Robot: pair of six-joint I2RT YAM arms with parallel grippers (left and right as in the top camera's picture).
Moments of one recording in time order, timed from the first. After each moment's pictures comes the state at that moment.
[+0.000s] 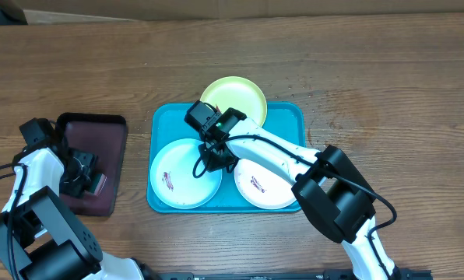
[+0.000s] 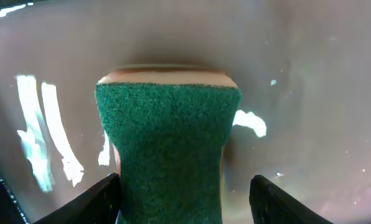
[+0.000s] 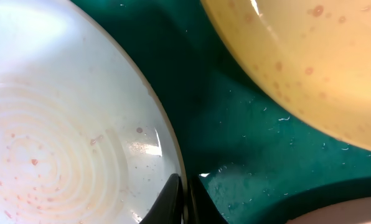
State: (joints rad) left arm 0.57 1.71 1.00 -0.68 -0.04 -0.73; right arm 0.83 2.20 1.70 -0.91 -0.06 0.47
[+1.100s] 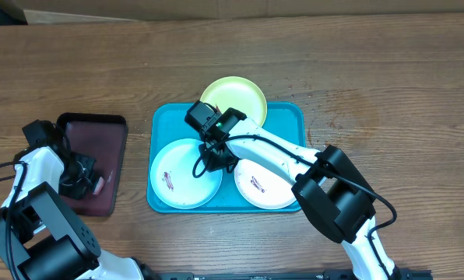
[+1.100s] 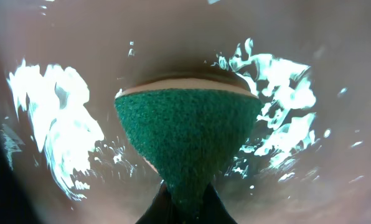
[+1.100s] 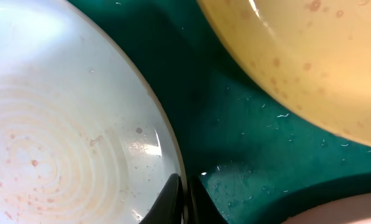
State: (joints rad) left arm 0.57 1.74 1.01 -0.73 -0.07 -0.72; right arm 0.83 2.20 1.70 -0.91 -0.06 0.48
